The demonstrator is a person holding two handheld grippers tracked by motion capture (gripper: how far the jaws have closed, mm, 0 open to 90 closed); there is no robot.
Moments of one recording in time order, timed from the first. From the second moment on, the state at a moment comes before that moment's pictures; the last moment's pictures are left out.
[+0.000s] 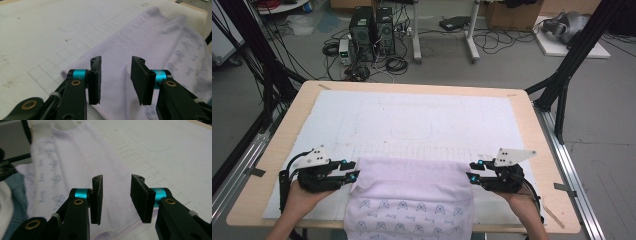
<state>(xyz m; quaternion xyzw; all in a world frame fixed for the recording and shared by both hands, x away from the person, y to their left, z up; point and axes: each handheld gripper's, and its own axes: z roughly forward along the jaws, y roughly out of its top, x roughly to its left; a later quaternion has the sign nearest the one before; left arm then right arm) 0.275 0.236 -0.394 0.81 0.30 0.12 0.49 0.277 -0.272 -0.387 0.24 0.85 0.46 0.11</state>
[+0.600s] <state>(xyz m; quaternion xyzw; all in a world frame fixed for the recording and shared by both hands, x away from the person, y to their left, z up) 0.328 0.213 -0.440 0.85 0.34 0.12 0.38 0.332 -0.252 -0.438 0.27 0.89 0.35 0.08</state>
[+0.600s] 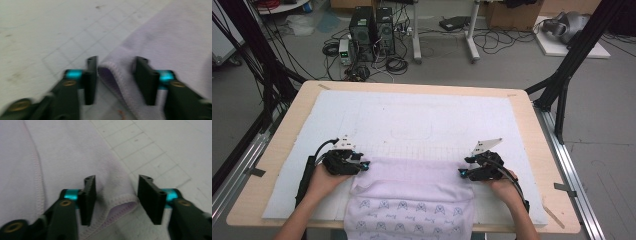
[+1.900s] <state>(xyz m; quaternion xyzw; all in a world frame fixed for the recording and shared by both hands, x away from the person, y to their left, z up) 0.430 0.223 -0.339 0.79 0.42 0.21 0.40 0.446 -0.252 -0.327 0.33 0.86 0.37 0.17</state>
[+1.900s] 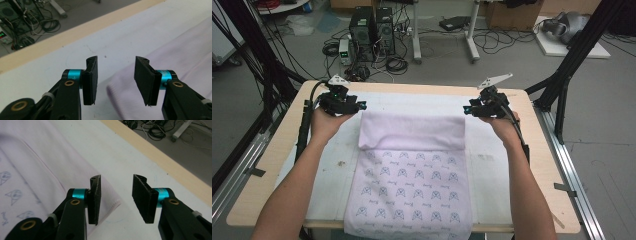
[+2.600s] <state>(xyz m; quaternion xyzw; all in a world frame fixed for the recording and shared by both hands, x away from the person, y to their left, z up) 0.372 0.218 -0.411 0.83 0.36 0.10 0.42 0.411 -0.239 -0.411 0.32 0.88 0.35 0.08</state>
